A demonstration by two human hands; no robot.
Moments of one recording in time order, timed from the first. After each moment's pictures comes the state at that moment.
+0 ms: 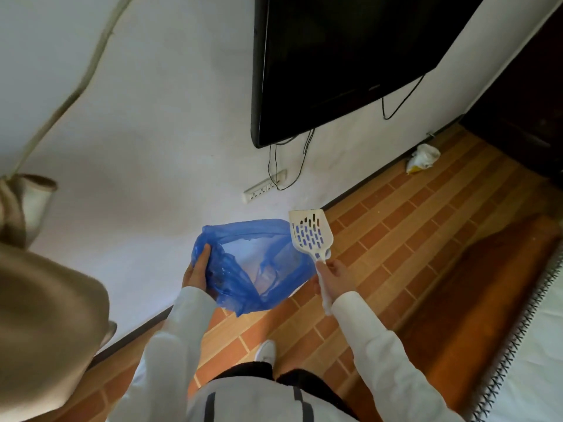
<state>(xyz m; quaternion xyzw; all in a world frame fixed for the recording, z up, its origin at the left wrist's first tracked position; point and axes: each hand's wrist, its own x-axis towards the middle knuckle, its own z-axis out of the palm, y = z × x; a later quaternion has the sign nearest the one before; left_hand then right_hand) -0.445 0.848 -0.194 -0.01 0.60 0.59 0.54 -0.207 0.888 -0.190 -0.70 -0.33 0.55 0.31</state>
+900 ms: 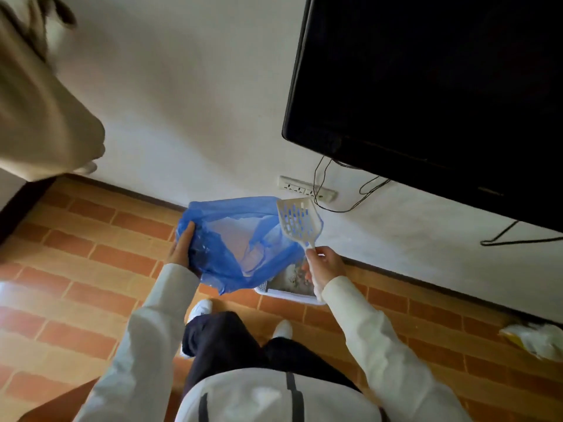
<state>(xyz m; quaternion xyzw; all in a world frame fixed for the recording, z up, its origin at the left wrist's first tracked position) -0.269 0.924 -0.244 -0.24 0.48 0.81 0.24 -0.140 1.152 -0.221 -0.53 -0.62 0.58 0.00</state>
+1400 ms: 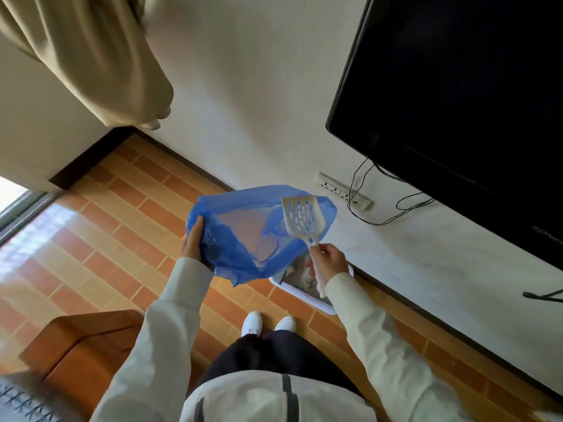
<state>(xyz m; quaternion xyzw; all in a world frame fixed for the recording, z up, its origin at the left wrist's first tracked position) -0.213 0.912 -0.243 -0.35 0.44 0.82 0.13 -0.145 1.162 -0.231 -0.42 -0.70 0.56 -0.13</state>
